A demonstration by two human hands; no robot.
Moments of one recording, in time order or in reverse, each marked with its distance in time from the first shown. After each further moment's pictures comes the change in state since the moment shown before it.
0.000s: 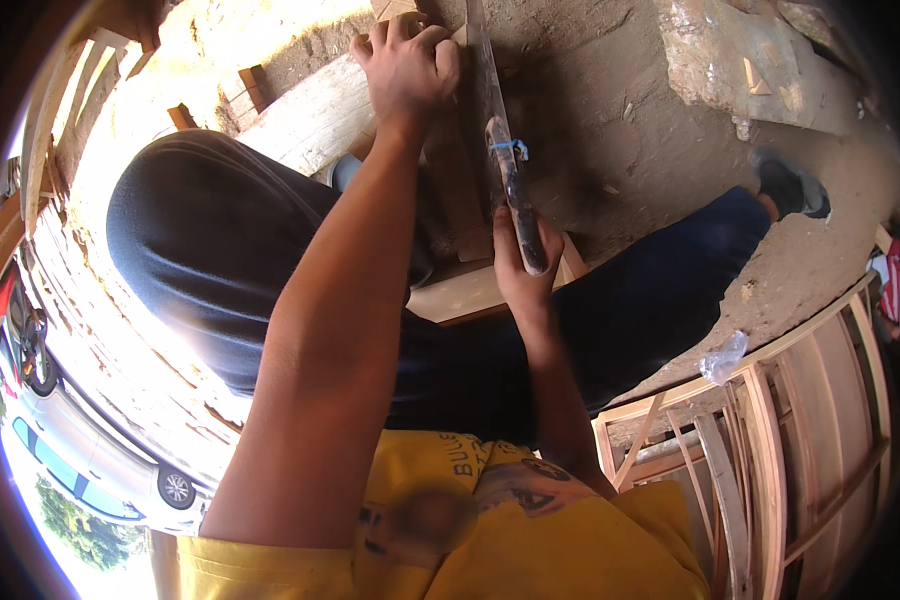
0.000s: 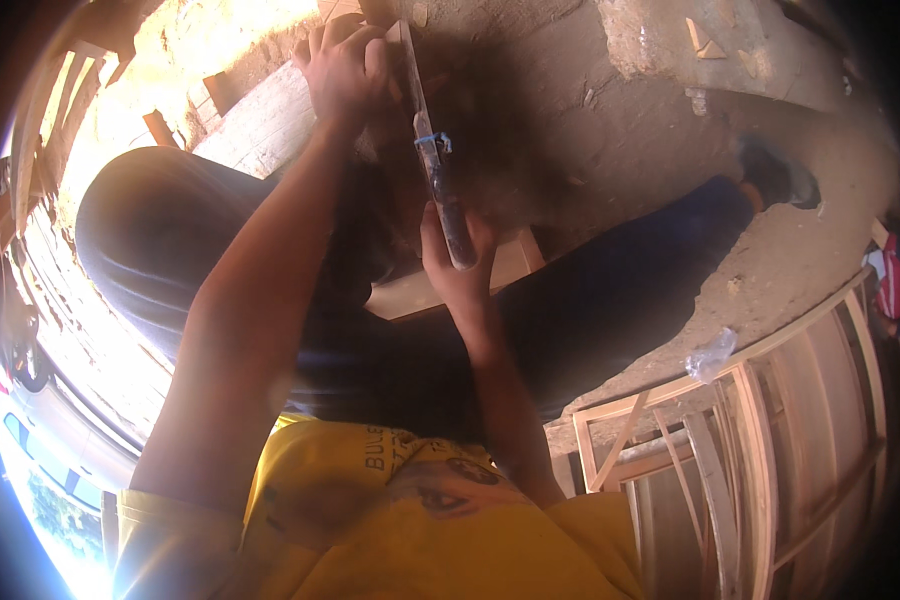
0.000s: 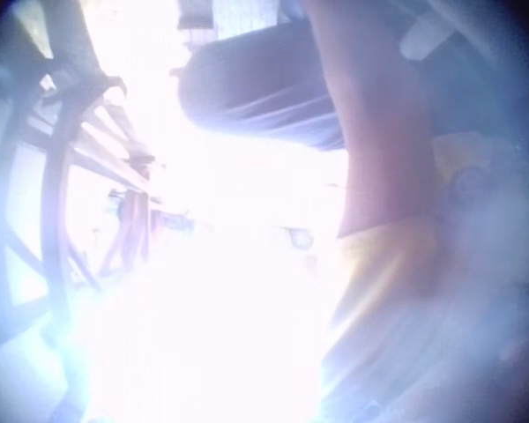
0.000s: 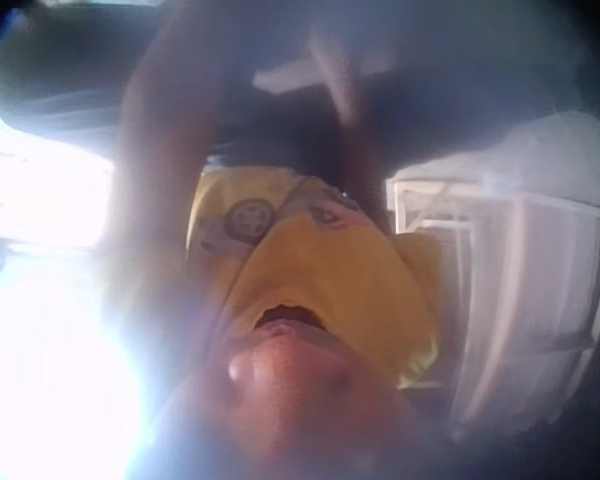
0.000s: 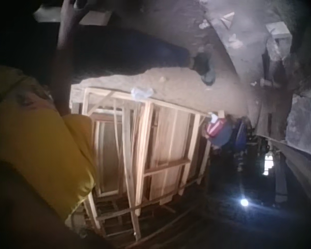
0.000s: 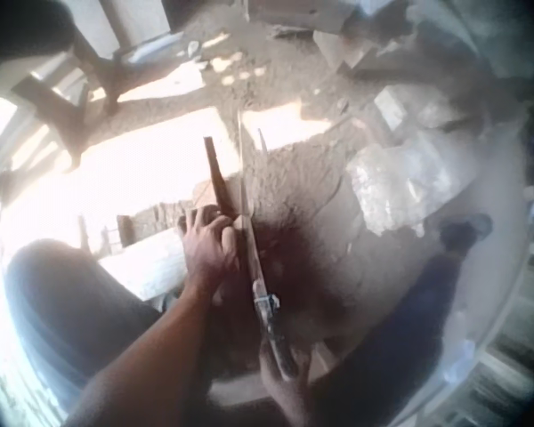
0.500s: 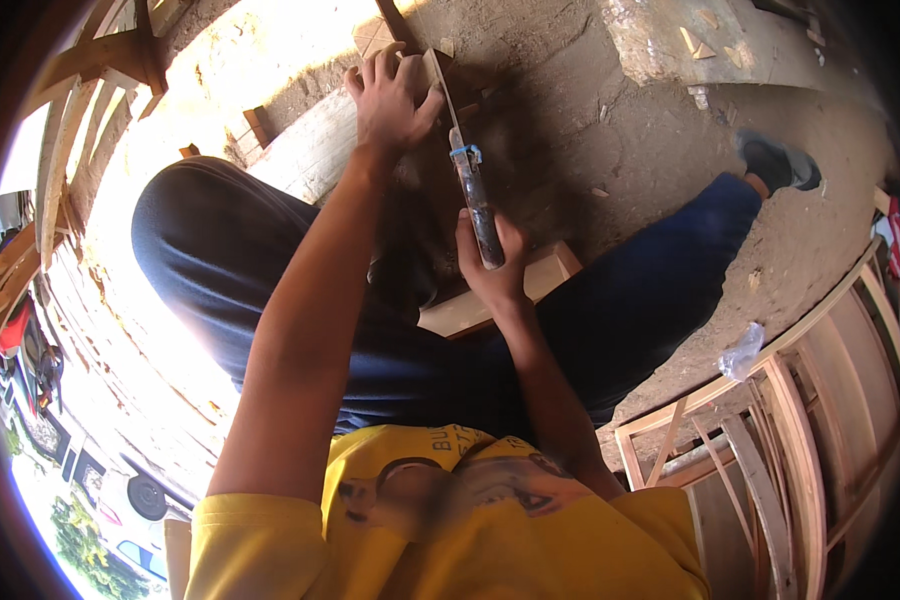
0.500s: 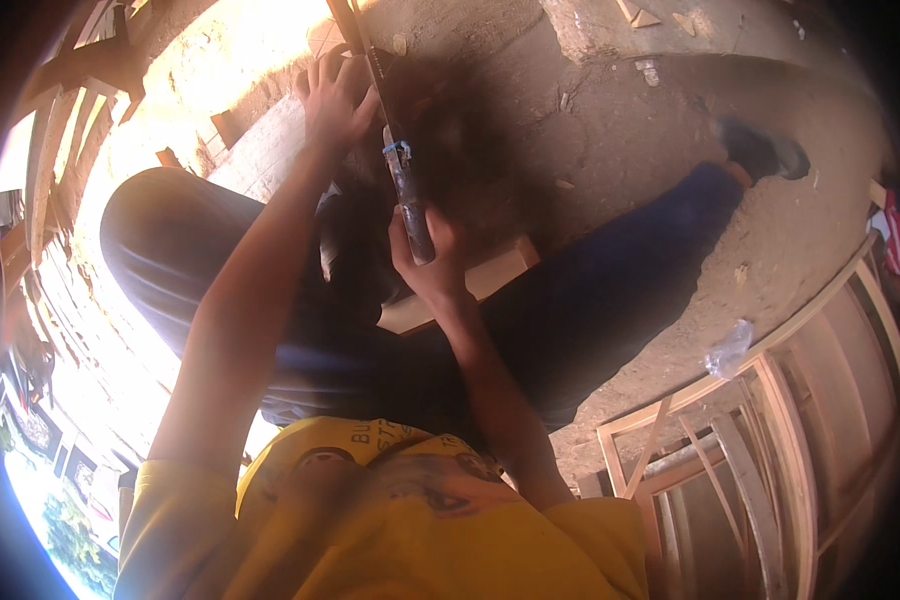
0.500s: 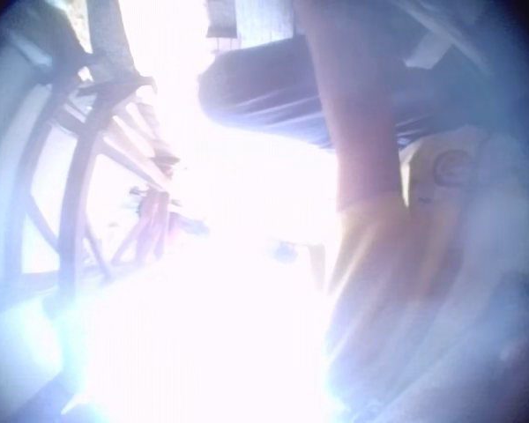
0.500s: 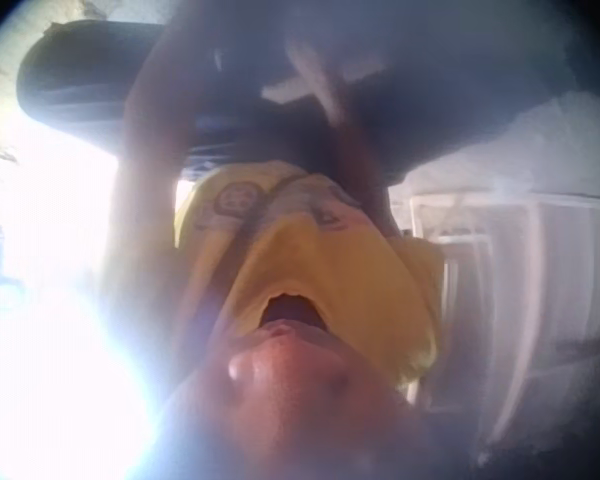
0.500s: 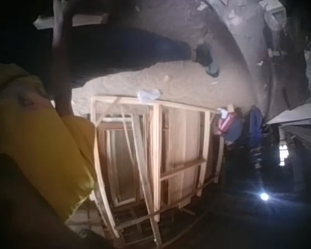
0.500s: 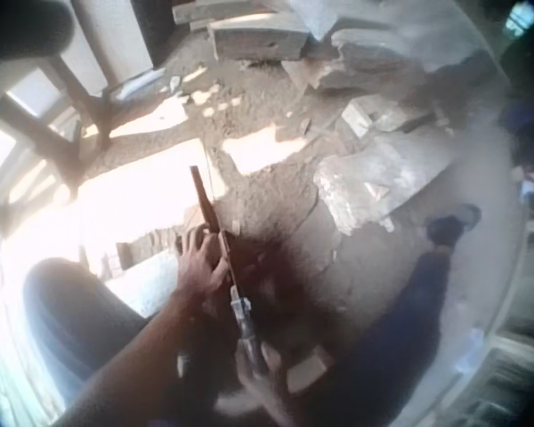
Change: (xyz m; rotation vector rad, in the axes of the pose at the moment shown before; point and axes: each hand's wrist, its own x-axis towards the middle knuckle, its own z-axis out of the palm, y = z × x) left_hand -0.006 -0.013 -0.007 -0.018 -0.140 0.182; right_hand -0.004 -0.001 0.017 0.025 0.049 -0.070
